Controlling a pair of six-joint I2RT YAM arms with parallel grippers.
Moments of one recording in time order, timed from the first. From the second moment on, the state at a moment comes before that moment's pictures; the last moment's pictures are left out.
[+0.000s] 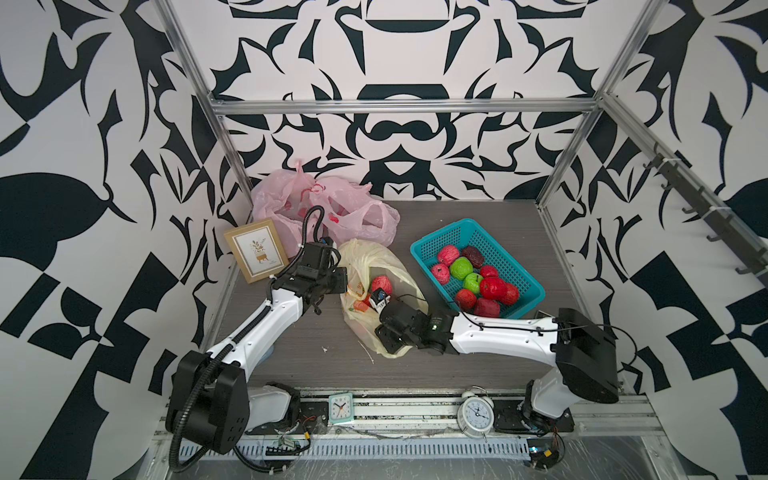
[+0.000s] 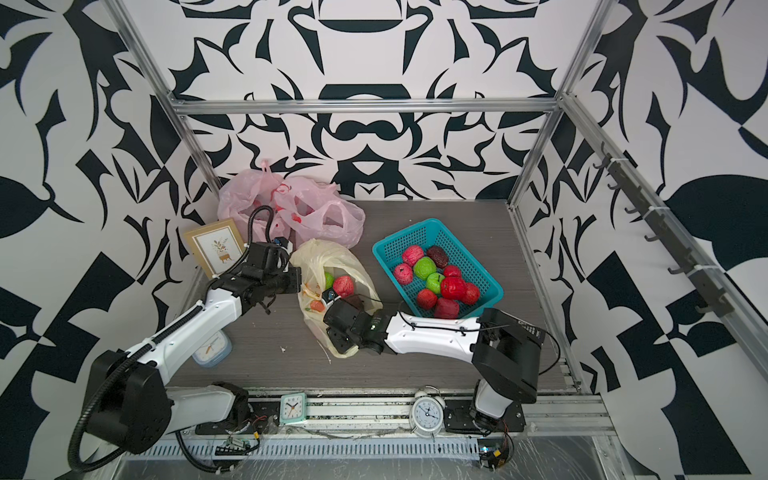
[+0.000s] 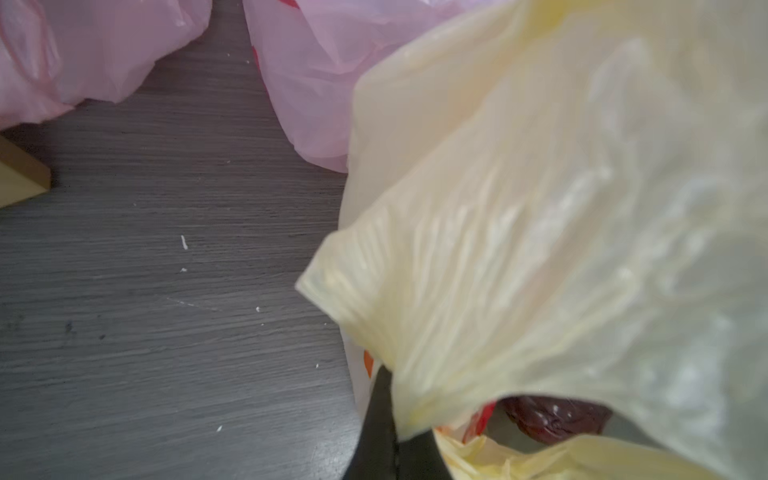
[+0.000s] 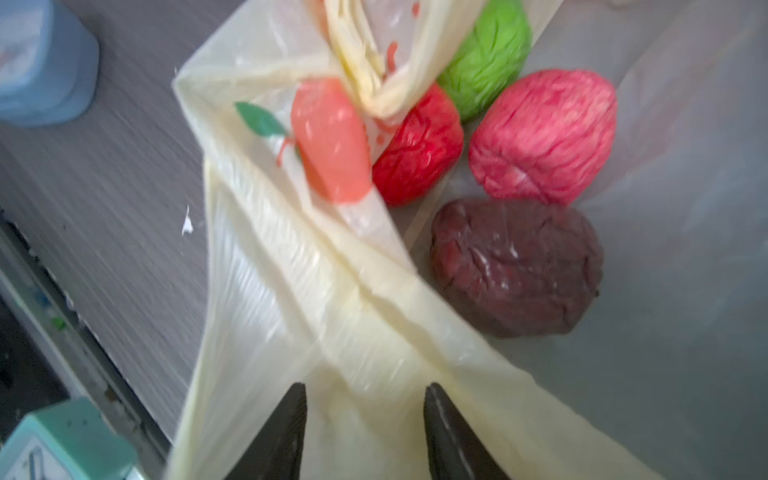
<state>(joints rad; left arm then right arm) -0.34 1.30 0.86 -0.42 0.05 -0.32 1.15 1.61 1.01 -0.35 0.16 0.41</state>
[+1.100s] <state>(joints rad) -0.08 1.03 0.84 -0.56 0.10 -0.32 0.90 1.39 0.95 -0.67 0.28 0.15</state>
